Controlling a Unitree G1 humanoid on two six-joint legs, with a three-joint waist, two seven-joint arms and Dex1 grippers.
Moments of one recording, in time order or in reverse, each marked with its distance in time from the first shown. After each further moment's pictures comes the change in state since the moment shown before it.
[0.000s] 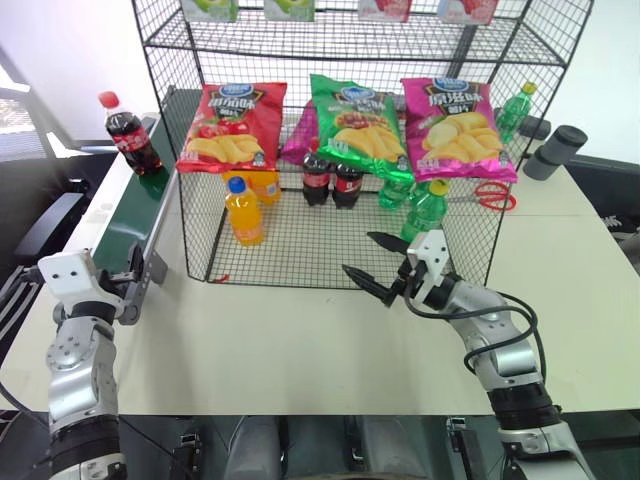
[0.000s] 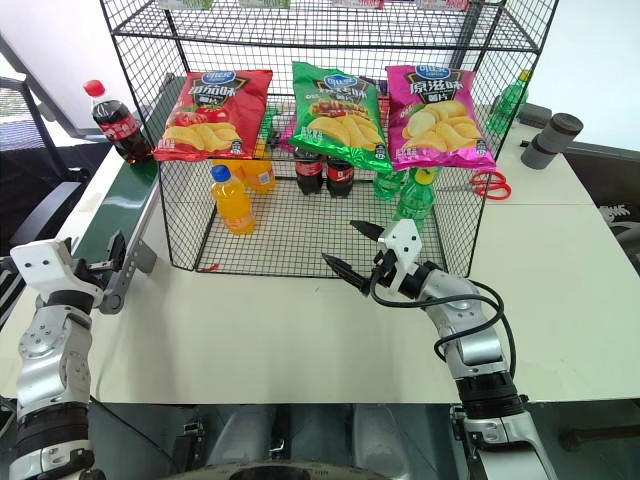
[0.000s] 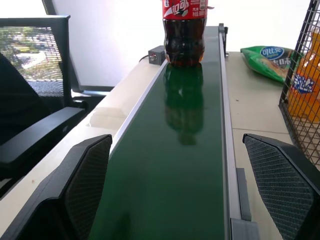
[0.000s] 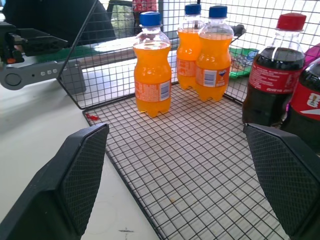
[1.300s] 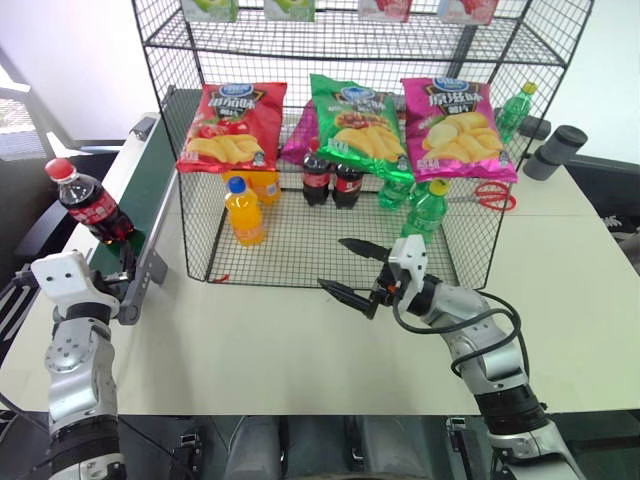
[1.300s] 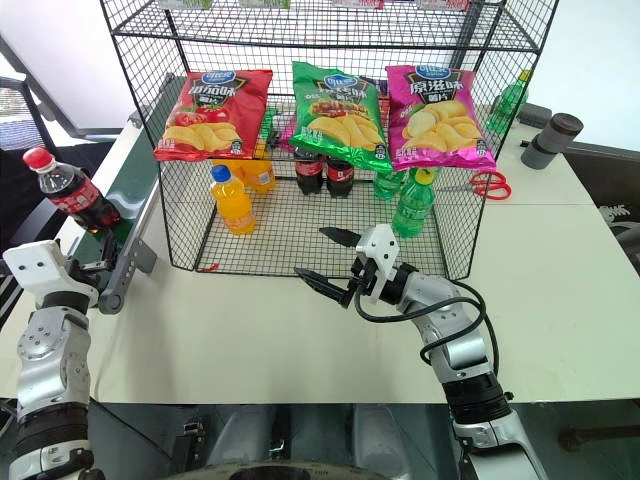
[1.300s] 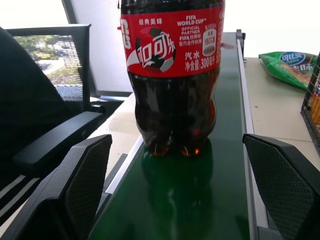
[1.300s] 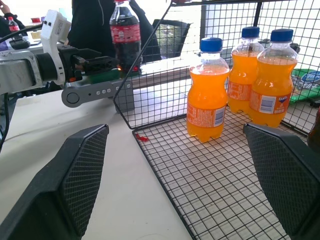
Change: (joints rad) left arm -0.002 0.003 0.004 0.024 0.007 -0.051 0.065; right arm -0.001 0.034 0.085 -0.077 0.033 0.027 0.038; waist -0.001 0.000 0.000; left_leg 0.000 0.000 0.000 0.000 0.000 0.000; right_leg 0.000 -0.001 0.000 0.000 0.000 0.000
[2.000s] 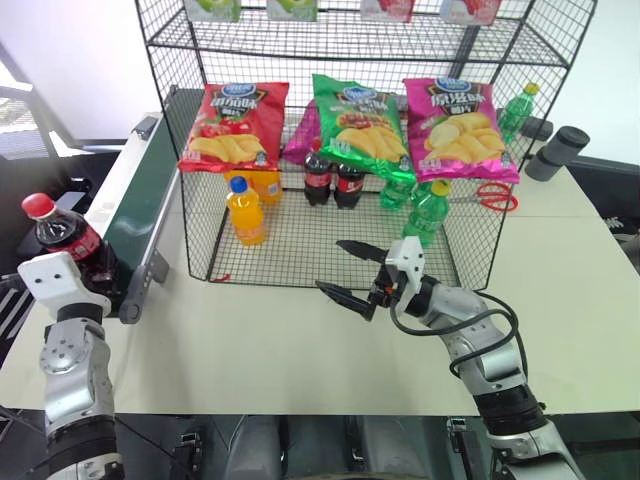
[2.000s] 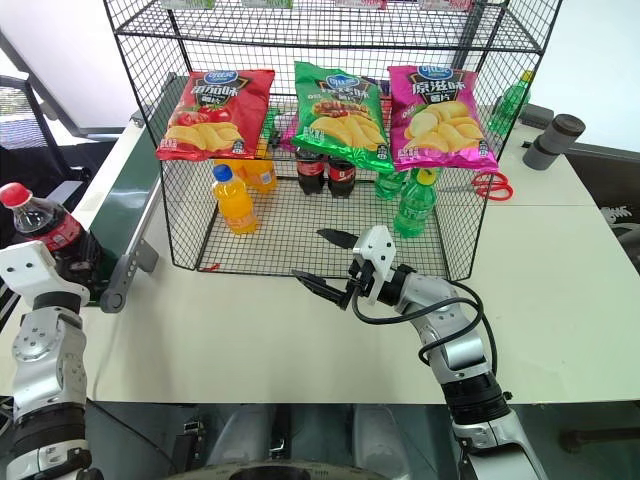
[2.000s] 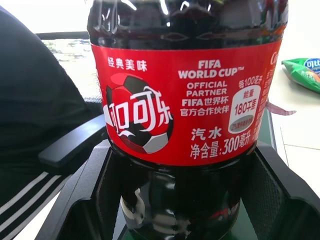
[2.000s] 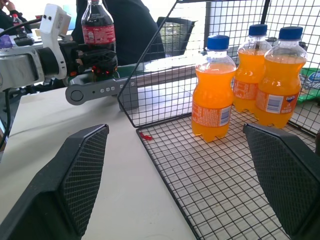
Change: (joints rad) left arm -0.001 0.015 0.018 0.007 -0.009 -0.003 0.036; right arm 0.000 0.000 0.011 0.000 -0.006 0.000 0.000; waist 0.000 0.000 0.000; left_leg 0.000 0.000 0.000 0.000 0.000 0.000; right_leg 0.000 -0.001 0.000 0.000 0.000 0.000
